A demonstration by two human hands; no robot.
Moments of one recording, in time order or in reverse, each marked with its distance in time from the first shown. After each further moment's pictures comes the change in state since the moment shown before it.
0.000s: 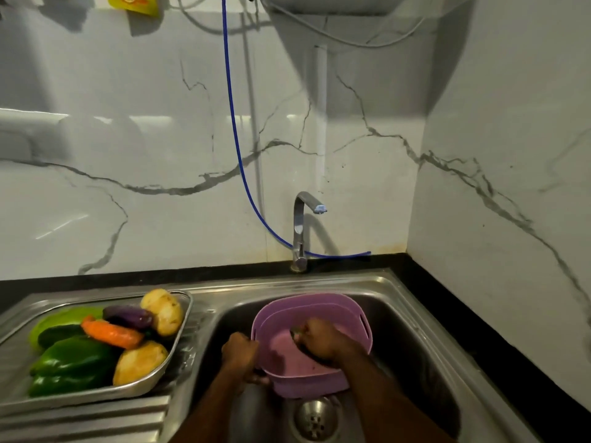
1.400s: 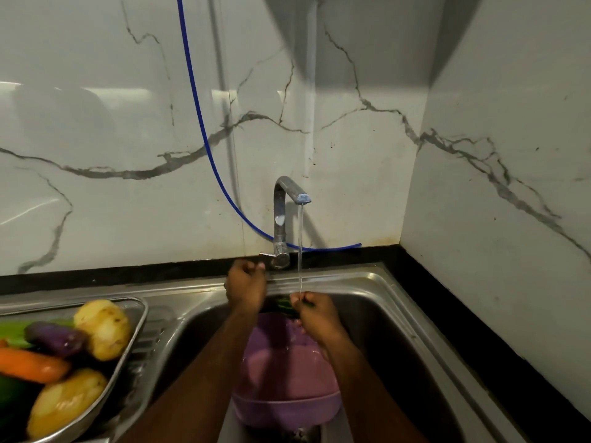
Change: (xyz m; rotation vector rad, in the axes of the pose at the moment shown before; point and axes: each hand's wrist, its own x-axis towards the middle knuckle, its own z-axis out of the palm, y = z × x) left_hand 0.090 0.094 0.072 -0.162 0.229 0.298; right_hand 0.042 0.002 -0.018 0.698 0.387 0.104
